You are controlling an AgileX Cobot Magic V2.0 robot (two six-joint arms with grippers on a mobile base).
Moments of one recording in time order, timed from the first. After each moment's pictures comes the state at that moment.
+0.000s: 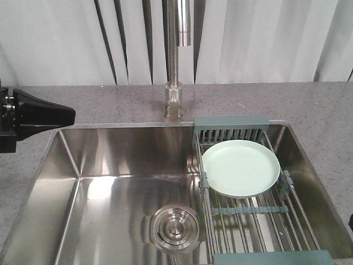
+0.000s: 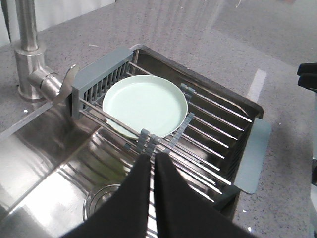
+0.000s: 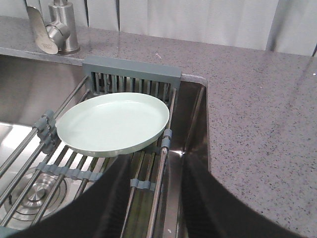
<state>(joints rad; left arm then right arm) 0.13 1.29 -1.05 -1.23 1.22 1.30 0.13 0.23 -0.23 0.03 0.37 -0.10</state>
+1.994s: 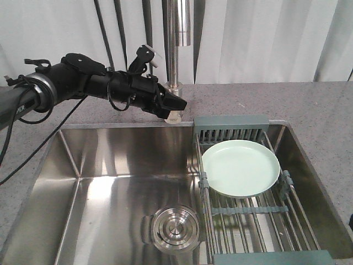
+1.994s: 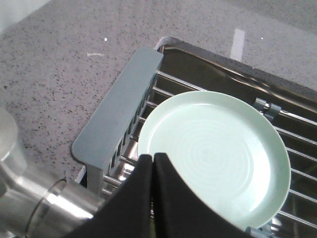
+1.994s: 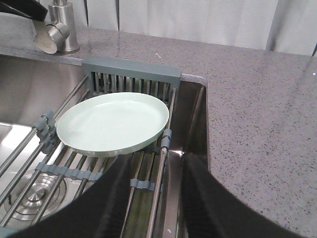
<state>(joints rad) -0.27 2.22 -1.89 -1.19 0.96 1.28 0.13 0.23 -0.23 0.03 0.37 -0.10</state>
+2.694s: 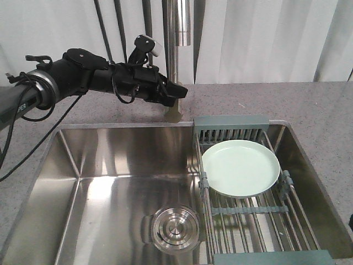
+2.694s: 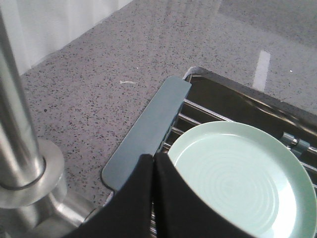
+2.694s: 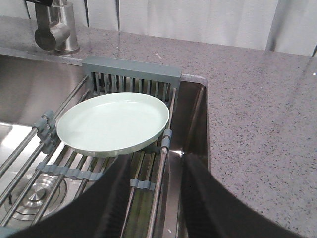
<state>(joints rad) -0.28 2.22 -1.93 -1.20 0.85 1.23 0.13 0.23 -0.23 0.03 0.37 -0.10</state>
